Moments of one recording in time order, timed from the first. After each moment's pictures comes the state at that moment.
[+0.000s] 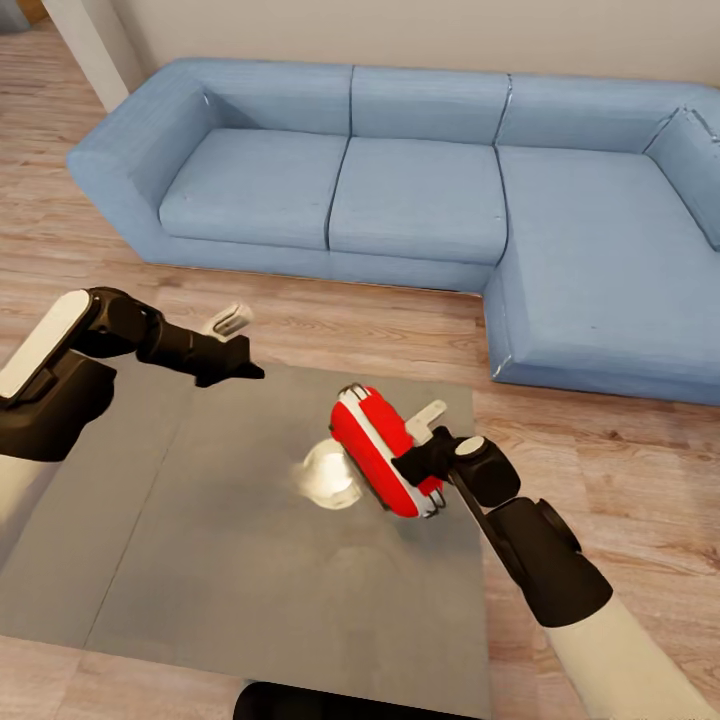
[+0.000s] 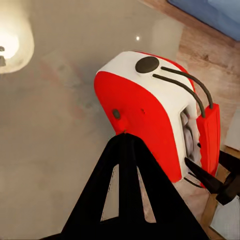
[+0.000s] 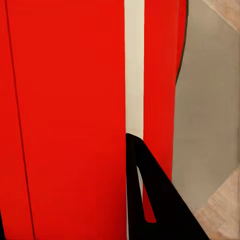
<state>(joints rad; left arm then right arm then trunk) -1.21 0.44 -0.48 -1.43 2.26 1.05 1.17 -0.71 -0.05 0.44 -1.54 0.28 1.05 0.38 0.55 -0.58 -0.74</state>
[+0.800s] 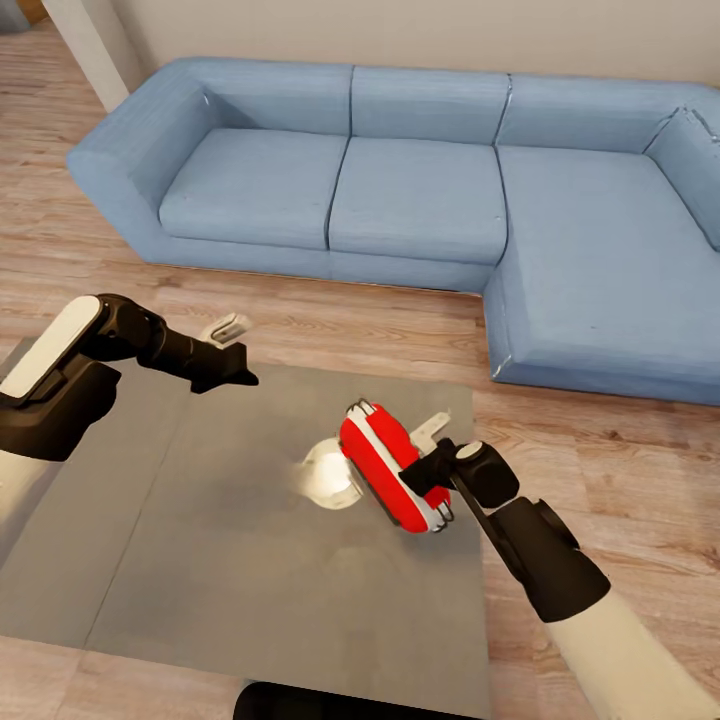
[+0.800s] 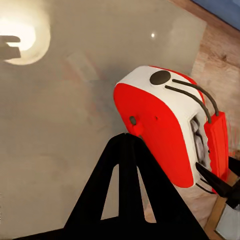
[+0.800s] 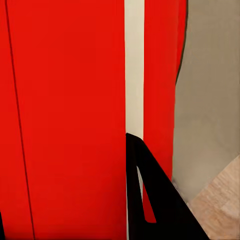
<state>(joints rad) -1.21 0.44 -0.49 -1.37 2.23 1.05 1.17 -0.71 -0.07 0.45 -1.45 0.27 1.05 0.40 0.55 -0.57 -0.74</state>
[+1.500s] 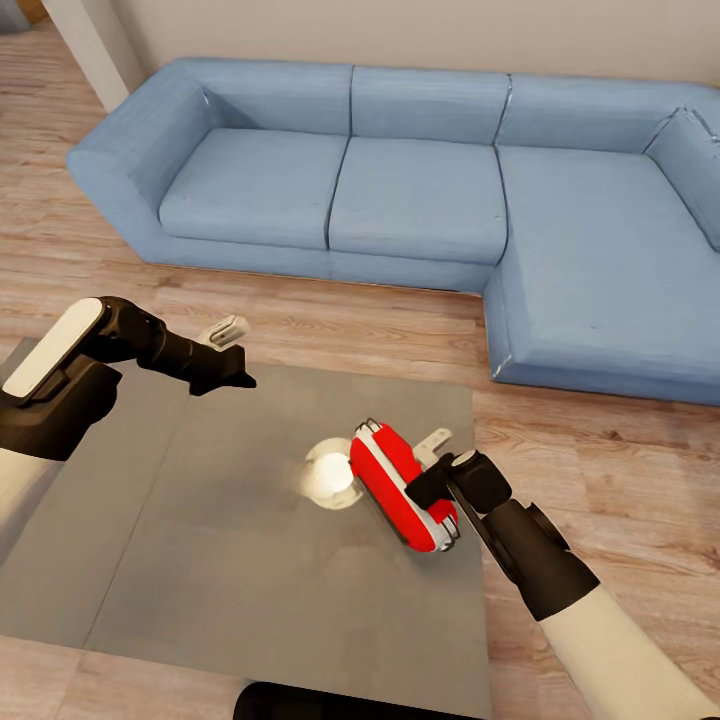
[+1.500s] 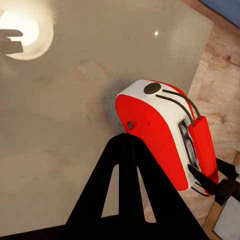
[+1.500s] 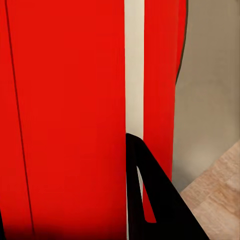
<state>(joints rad) -1.21 0.44 -0.50 -1.34 2.23 1.05 1.17 -0.71 -0.06 0.44 -1.33 0.28 1.05 0.39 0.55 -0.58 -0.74</state>
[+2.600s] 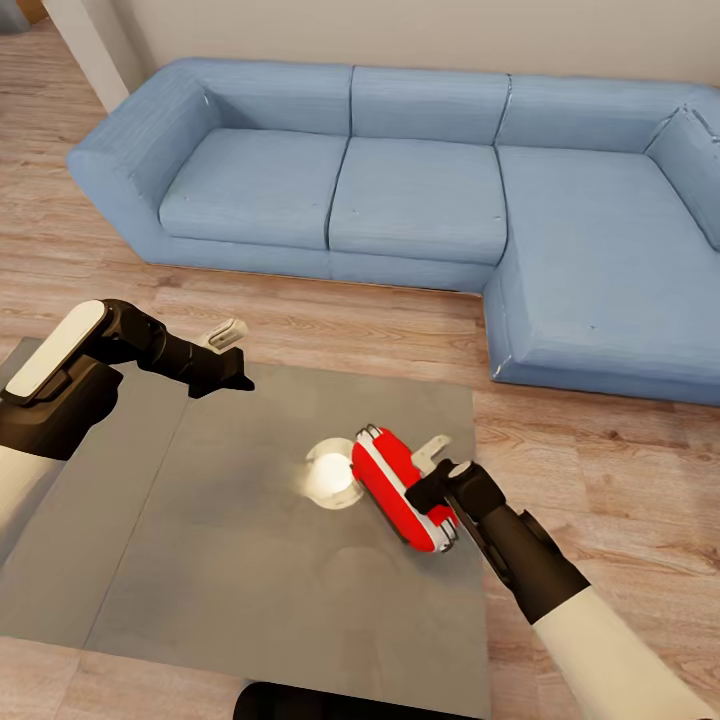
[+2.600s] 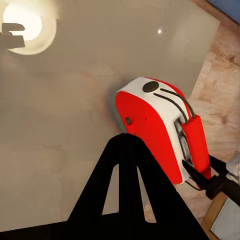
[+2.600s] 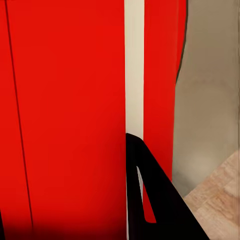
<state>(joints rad) -1.21 0.44 -0.50 -1.31 2.23 1.05 1.17 -0.71 -0.05 0.44 -1.22 0.27 0.92 0.33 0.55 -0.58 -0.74</state>
